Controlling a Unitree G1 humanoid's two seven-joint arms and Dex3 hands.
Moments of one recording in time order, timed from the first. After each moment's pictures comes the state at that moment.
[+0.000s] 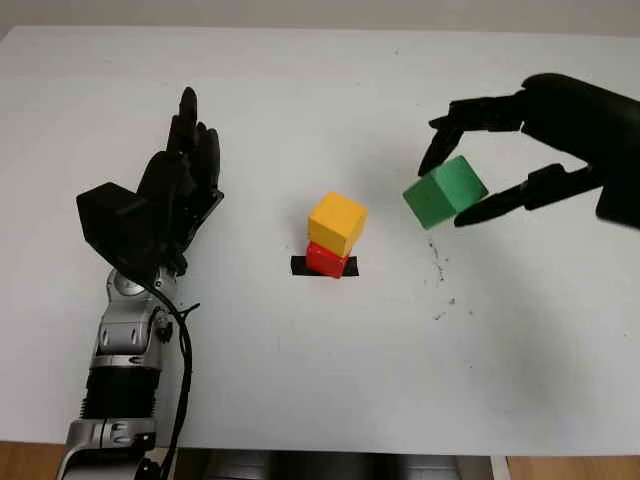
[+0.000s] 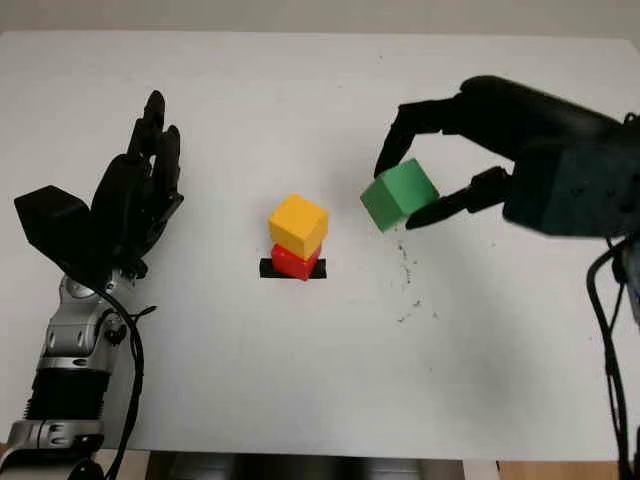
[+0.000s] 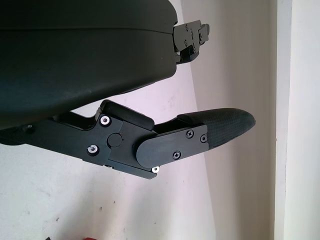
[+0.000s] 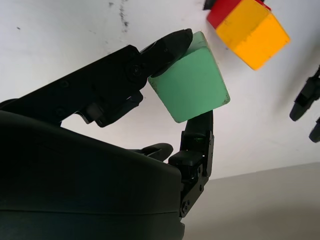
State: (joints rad) left arm -0.47 0.22 0.15 0.21 -0.15 0.00 -0.18; right arm -0.68 -0.87 -0.02 -0.07 -0.11 0.06 0.77
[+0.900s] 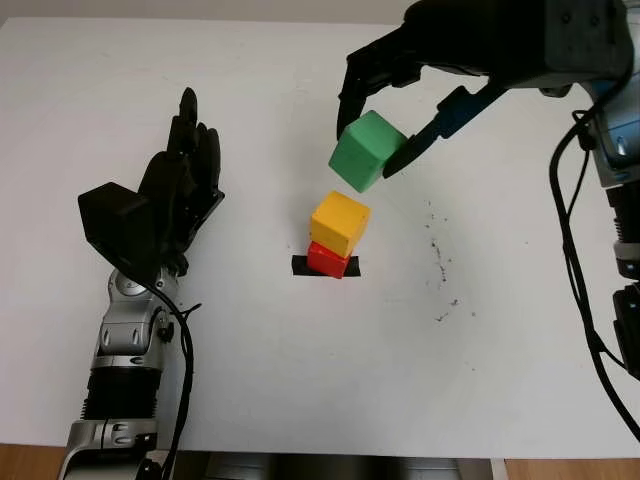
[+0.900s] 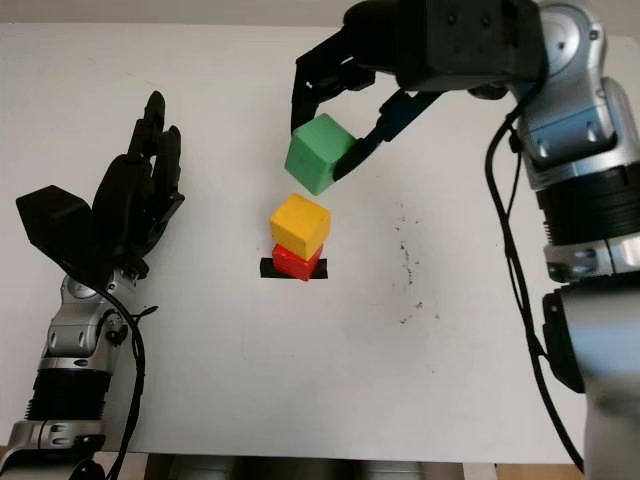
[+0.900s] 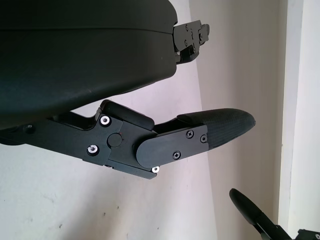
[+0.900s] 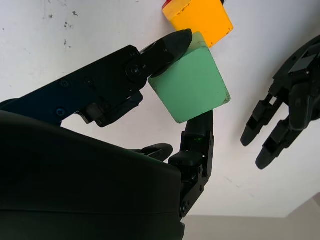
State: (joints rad) left arm -0.47 0.21 0.15 0.21 -0.15 0.01 -0.16; right arm -1.22 -0.65 0.26 0.41 -0.20 -0.04 0.99
